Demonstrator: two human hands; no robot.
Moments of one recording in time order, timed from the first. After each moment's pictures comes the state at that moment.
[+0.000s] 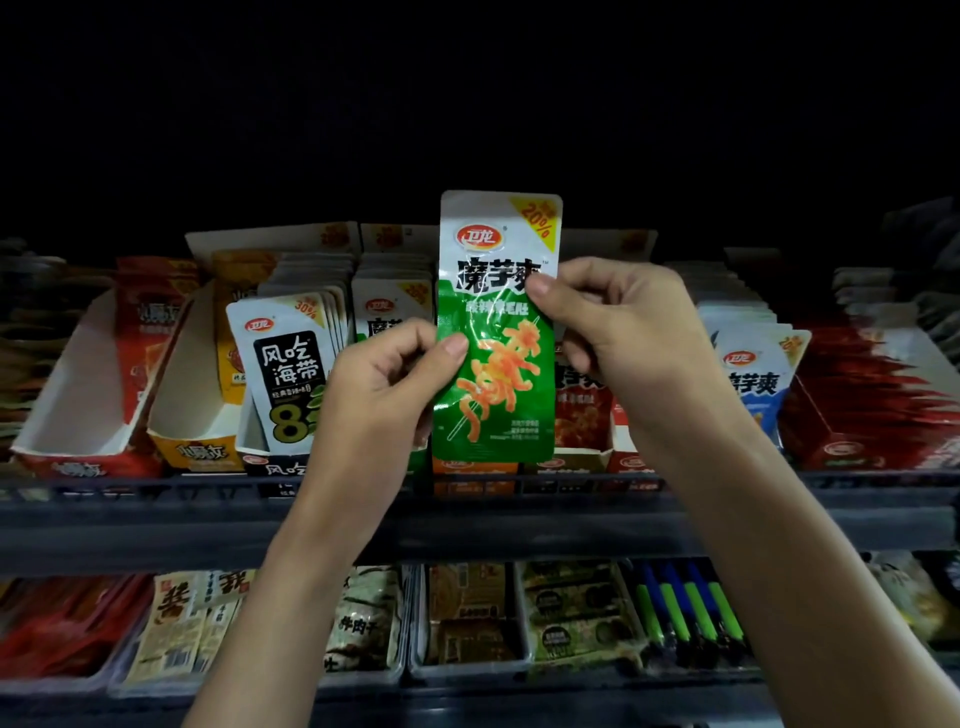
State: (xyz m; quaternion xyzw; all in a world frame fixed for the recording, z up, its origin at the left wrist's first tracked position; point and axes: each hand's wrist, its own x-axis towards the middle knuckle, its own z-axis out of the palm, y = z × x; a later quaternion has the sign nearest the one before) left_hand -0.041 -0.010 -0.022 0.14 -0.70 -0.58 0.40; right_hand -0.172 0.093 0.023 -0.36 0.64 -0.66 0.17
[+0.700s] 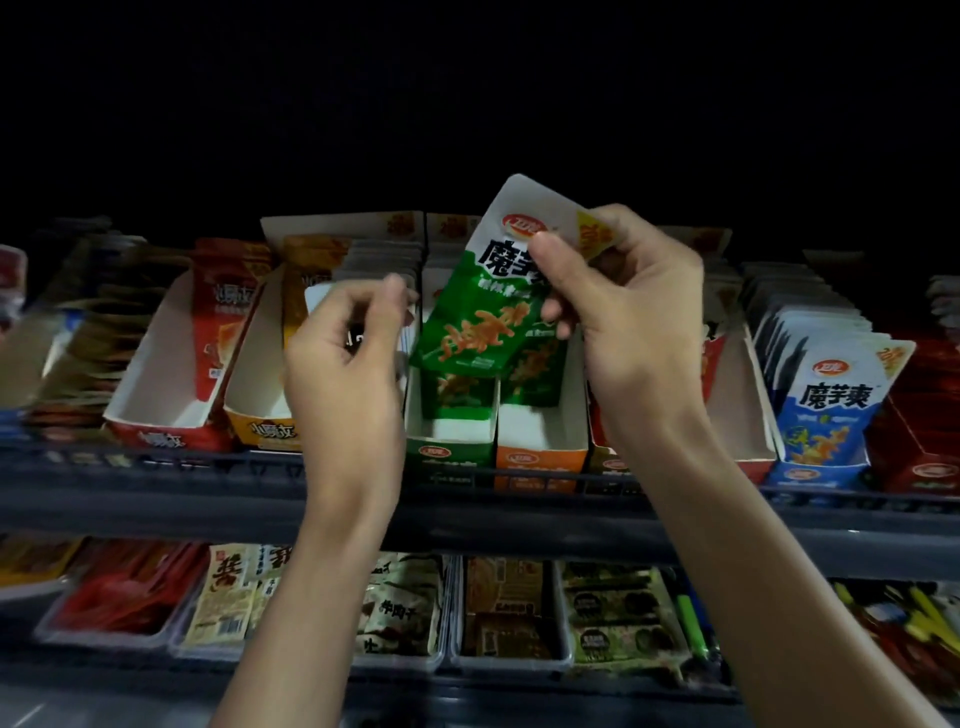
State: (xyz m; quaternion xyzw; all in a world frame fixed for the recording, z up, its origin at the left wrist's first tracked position) left_hand -0.017 -0.041 -0.020 0.27 -0.63 -0.45 0.58; right_hand -0.140 0.044 0.012 -0.43 0.55 -0.71 0.06
